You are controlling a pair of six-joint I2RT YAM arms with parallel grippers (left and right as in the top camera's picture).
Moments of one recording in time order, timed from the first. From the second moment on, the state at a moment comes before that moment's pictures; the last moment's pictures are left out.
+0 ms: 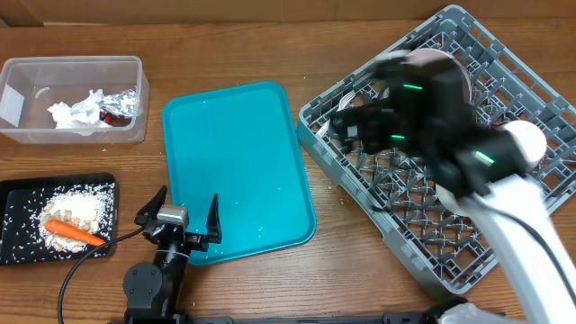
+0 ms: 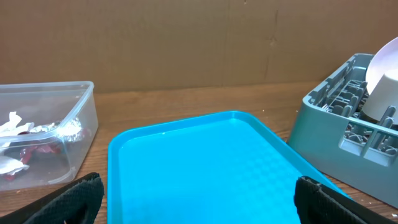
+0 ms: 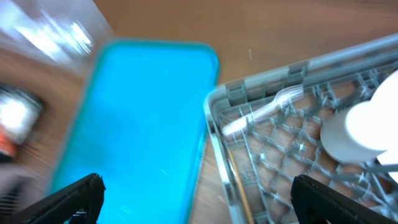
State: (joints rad) left arm -0.04 0.01 0.01 -0.06 0.13 -0.02; right arm 0.43 1.40 1.50 -0.92 -0.14 0.14
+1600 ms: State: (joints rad) left arm -0.04 0.01 0.01 -0.06 0.13 -0.02; right arm 0.55 1.85 1.42 -0.86 0.07 0.05
